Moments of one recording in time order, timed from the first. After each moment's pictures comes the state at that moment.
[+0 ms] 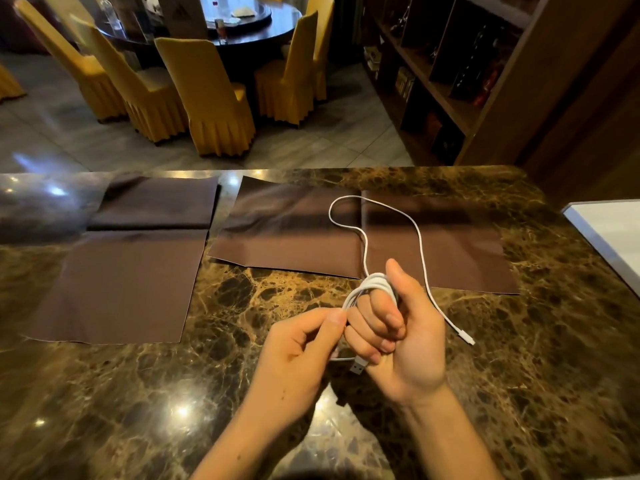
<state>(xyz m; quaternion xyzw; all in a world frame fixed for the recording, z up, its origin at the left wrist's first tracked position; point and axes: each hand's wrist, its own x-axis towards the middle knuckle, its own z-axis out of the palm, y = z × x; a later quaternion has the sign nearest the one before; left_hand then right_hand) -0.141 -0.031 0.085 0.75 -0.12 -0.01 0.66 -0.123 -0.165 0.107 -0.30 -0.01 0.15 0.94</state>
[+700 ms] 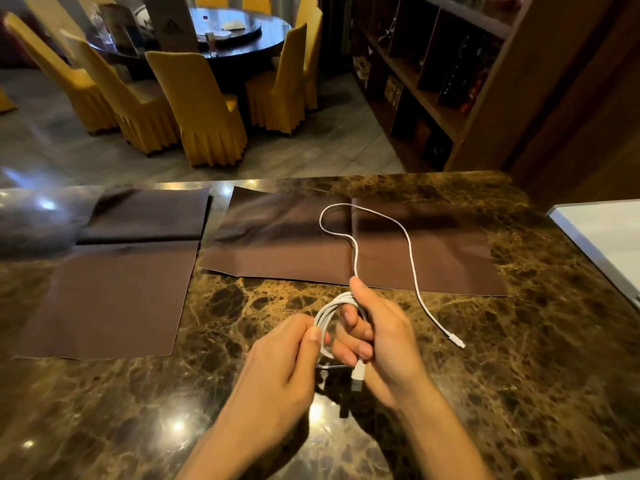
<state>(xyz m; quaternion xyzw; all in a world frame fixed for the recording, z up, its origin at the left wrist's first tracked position) -0.145 -0.016 0.083 0.87 -0.14 0.00 0.48 -0.121 -0.168 0.095 -0.47 0.10 0.14 0.87</state>
